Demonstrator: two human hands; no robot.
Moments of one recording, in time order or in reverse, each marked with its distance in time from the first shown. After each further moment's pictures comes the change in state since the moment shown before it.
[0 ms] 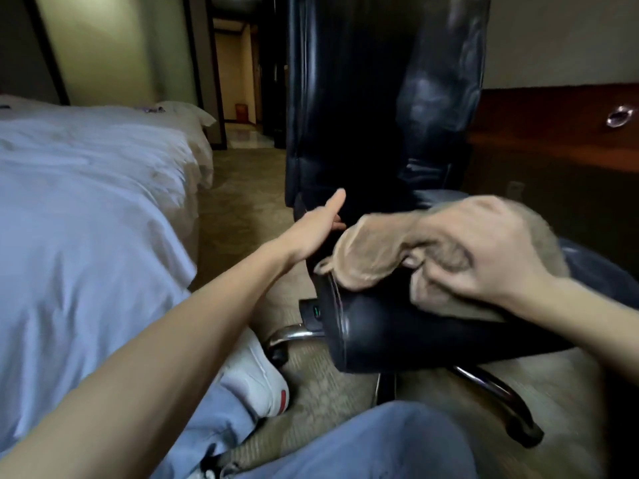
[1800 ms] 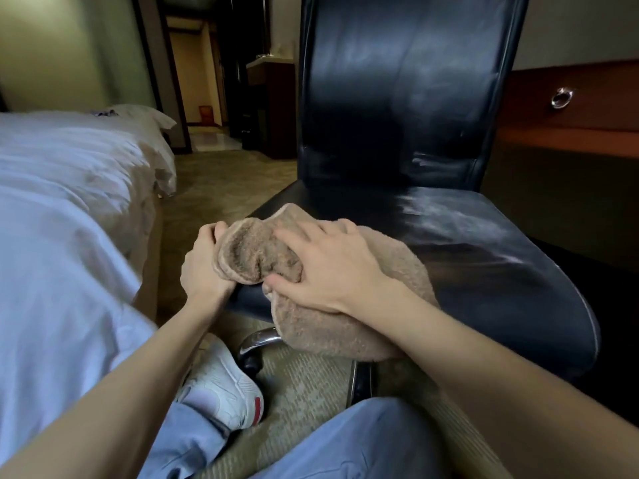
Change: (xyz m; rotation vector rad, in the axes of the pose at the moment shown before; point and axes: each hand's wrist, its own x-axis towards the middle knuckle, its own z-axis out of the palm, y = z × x) left_hand -0.010 -0.087 -0.017 0.214 0.666 -0.018; right_hand 0.045 -0.085 0.074 0.020 -0.552 0.288
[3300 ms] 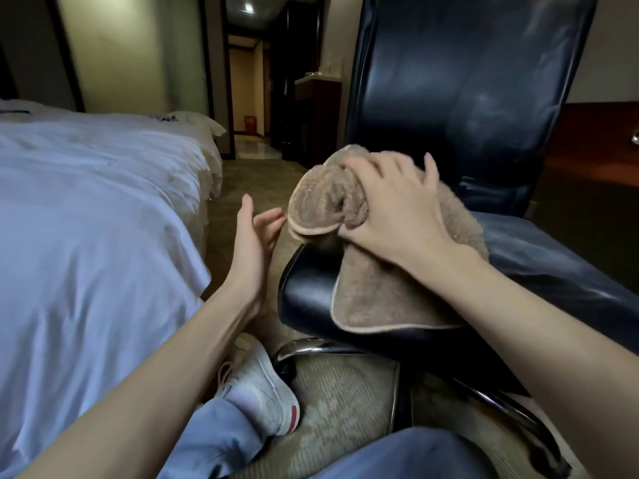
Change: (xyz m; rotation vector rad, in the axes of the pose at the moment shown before) left_hand -0.001 0.014 -0.051 -0.978 -0.307 -0.152; right_hand 0.054 -0.006 -0.053 0.013 0.358 0.071
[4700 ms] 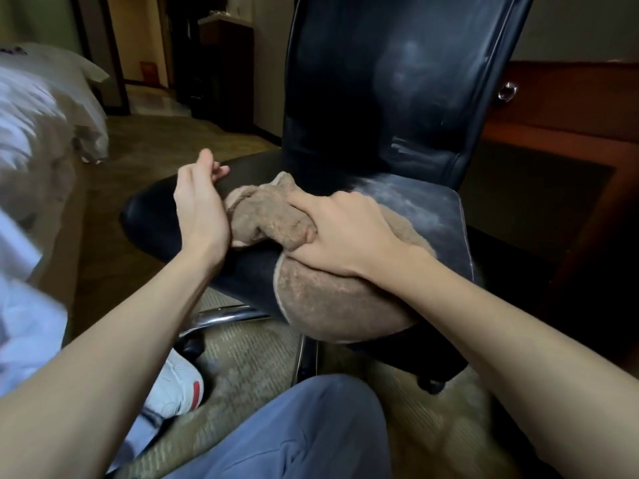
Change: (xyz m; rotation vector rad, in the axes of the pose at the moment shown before) left_hand 0.014 -0.055 0.102 0.138 0.187 0.229; right_hand -0.083 0.076 0.003 0.023 -0.251 -0.056
